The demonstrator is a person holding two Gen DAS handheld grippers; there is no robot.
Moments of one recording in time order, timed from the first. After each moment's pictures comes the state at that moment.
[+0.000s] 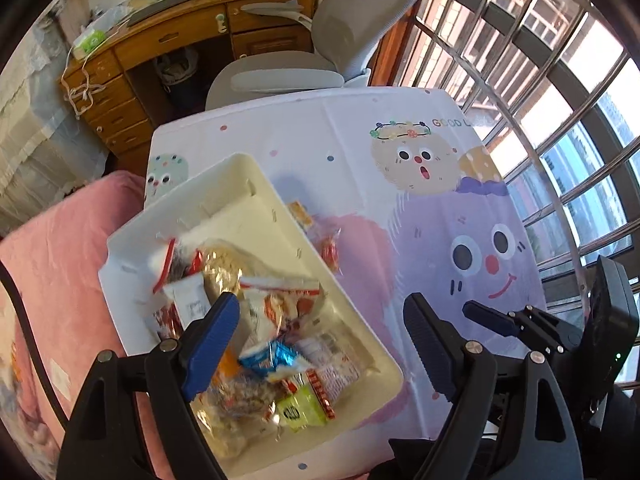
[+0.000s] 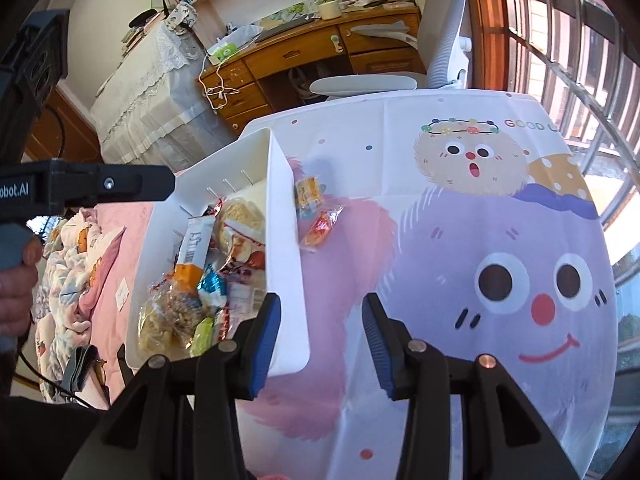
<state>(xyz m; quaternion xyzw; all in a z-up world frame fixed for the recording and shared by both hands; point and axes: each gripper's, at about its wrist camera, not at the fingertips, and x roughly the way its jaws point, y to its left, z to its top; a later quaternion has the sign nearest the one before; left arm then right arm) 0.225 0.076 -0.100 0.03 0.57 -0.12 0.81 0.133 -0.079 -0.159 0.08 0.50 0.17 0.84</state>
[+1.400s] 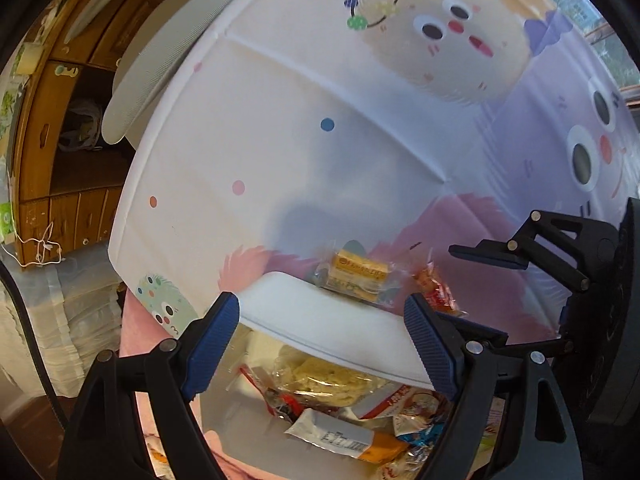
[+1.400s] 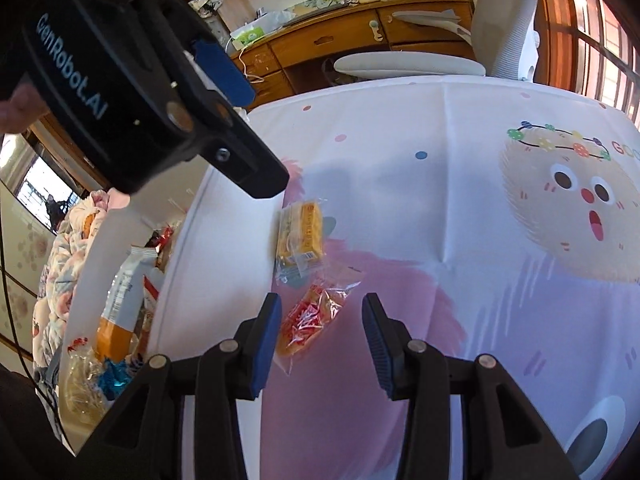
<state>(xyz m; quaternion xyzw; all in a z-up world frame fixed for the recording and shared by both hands) 0.401 -0.013 -0.236 0.38 0.68 -0.20 0.60 0.257 -0.033 -0.266 0.06 0.49 0.24 0.84</state>
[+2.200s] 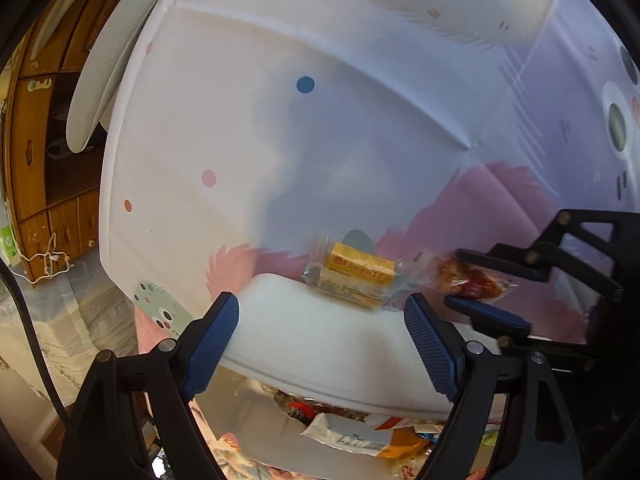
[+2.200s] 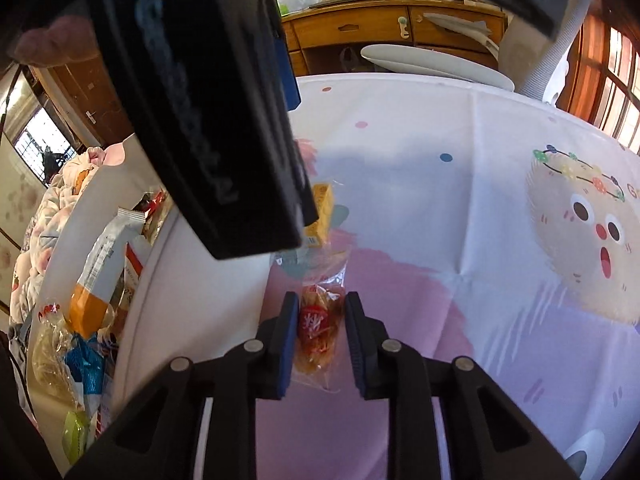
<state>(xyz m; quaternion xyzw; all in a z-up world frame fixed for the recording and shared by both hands) 0.403 -0.025 -0.285 0.44 0.70 -0.19 0.53 0.257 -0.015 -0.273 -0.01 0.49 0.25 0.83</state>
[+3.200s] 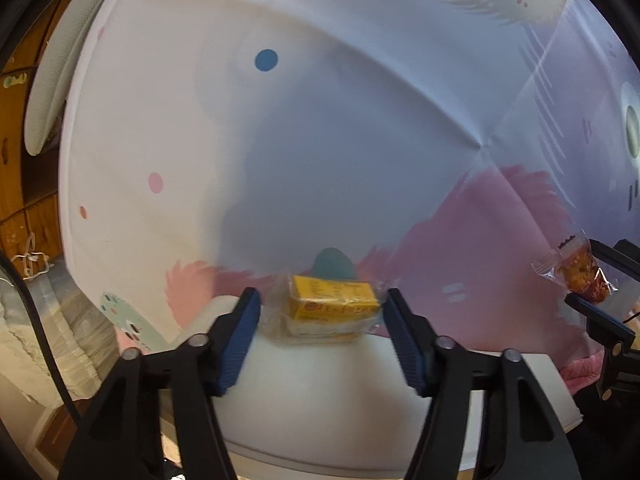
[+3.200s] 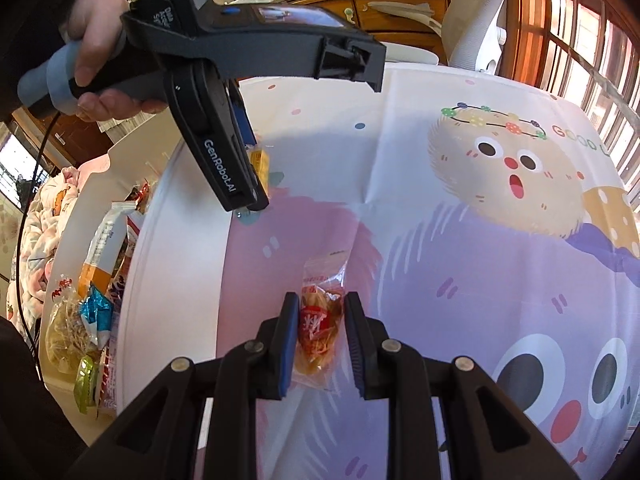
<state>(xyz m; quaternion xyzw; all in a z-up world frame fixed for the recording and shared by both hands) 0.405 -0.021 -0.328 0.41 0.73 -0.20 0.51 0.219 -0.066 -0.249 0.01 0.52 0.19 0.83</state>
